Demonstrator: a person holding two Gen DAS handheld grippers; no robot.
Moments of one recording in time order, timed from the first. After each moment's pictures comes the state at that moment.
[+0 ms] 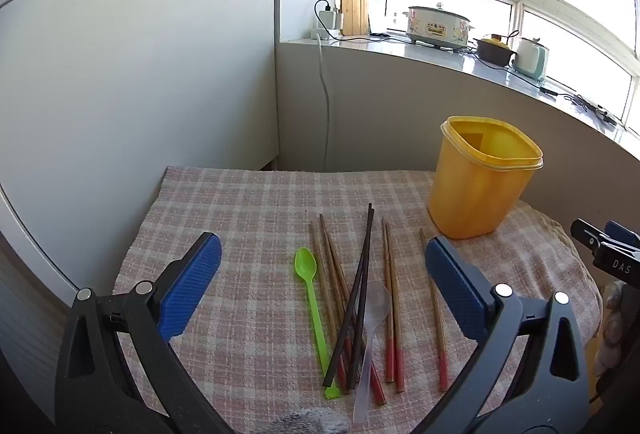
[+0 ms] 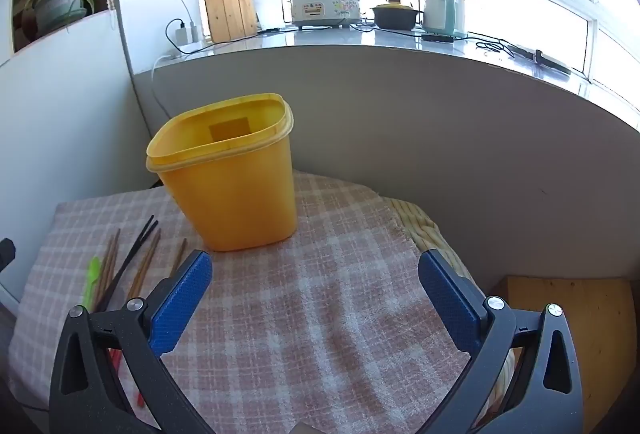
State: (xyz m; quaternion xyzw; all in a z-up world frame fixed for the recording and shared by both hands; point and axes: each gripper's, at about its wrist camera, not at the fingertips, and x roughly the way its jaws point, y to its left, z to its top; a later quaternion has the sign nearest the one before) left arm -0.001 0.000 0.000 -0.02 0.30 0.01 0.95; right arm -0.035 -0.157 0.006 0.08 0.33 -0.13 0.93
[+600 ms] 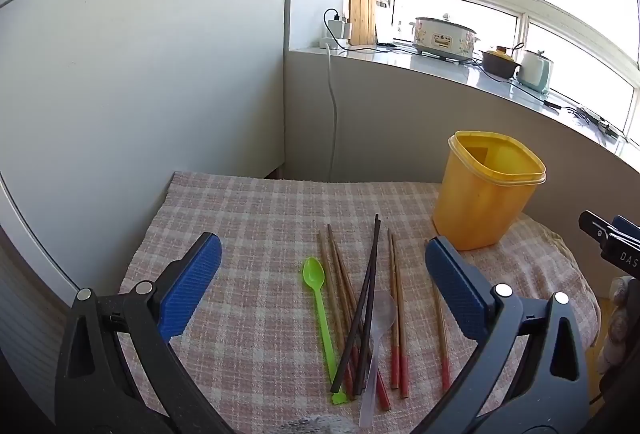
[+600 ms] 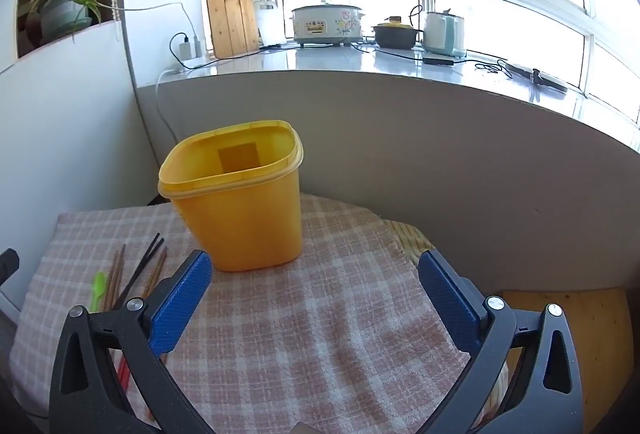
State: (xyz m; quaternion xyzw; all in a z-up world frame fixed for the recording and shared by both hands) left arm -0.002 0.009 0.008 -0.04 0.29 0.01 0.96; right arm -0.035 -0.145 0.023 0.07 0.30 -0.14 0.94
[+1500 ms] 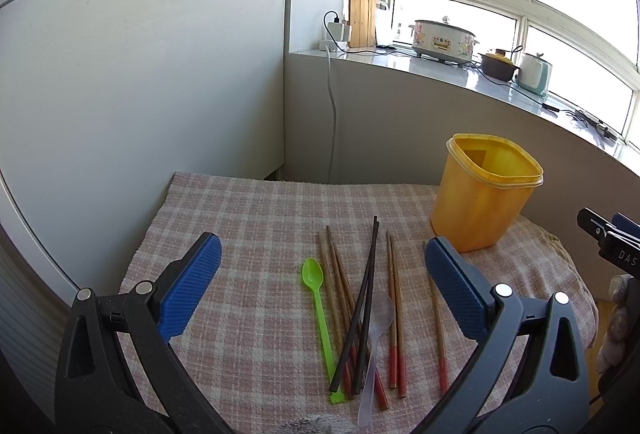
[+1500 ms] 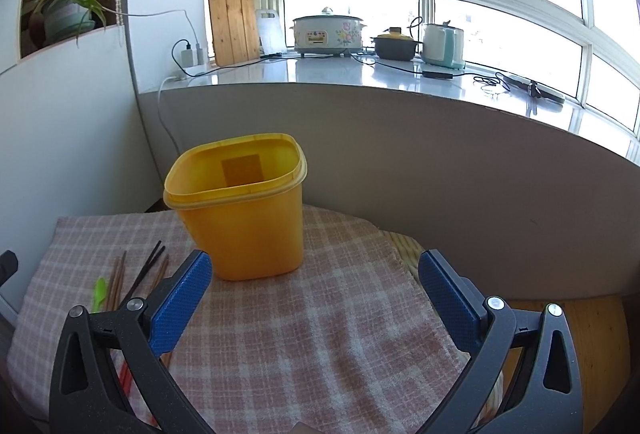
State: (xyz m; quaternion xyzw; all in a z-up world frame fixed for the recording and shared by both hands) left arm -0.005 0.012 0.011 -0.04 0.28 0.01 0.96; right arm -0.035 -0.143 0.028 0.06 0.29 -0.14 0.94
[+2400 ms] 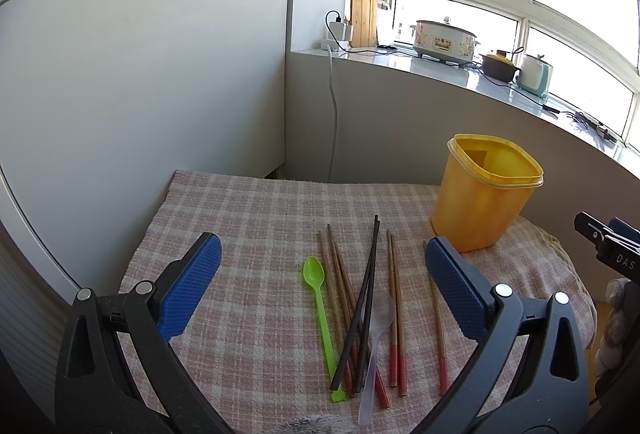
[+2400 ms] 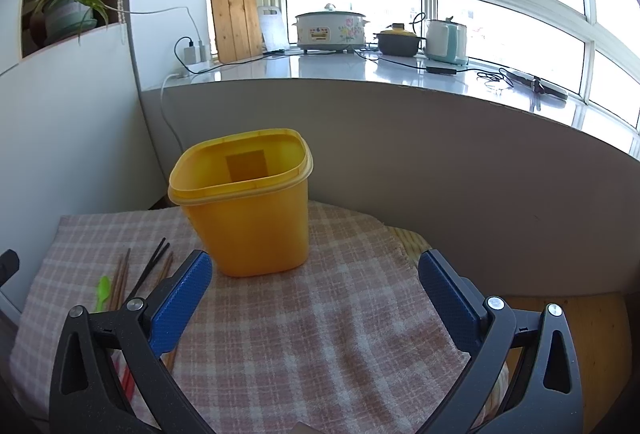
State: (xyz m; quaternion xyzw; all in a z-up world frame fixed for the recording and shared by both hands) left arm -0.007 0.013 0.012 -0.04 0.29 0.01 0.96; right arm -0.033 -0.138 0.027 0.06 0.30 -0.13 0.94
